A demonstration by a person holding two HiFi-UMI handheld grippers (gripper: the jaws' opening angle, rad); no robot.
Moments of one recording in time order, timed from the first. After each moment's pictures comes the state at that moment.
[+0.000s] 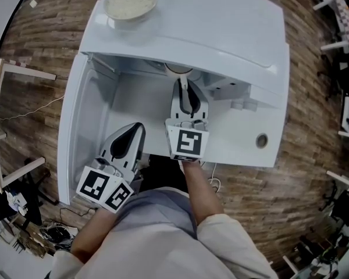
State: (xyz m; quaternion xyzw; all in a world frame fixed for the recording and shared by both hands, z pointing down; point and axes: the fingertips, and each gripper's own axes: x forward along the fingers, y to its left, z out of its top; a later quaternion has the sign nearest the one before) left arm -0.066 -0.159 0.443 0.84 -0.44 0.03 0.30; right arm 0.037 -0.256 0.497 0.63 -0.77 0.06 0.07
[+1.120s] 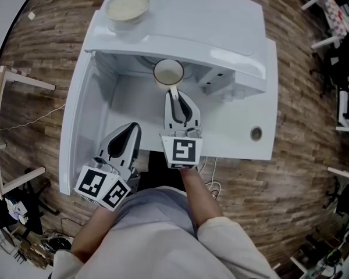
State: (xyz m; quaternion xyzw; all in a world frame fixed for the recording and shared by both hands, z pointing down) left arm -0.069 -0.135 0.422 0.85 -0.44 0.01 0.28; right arm 0.026 -0.208 0.476 0.61 -0.79 0.05 0.06
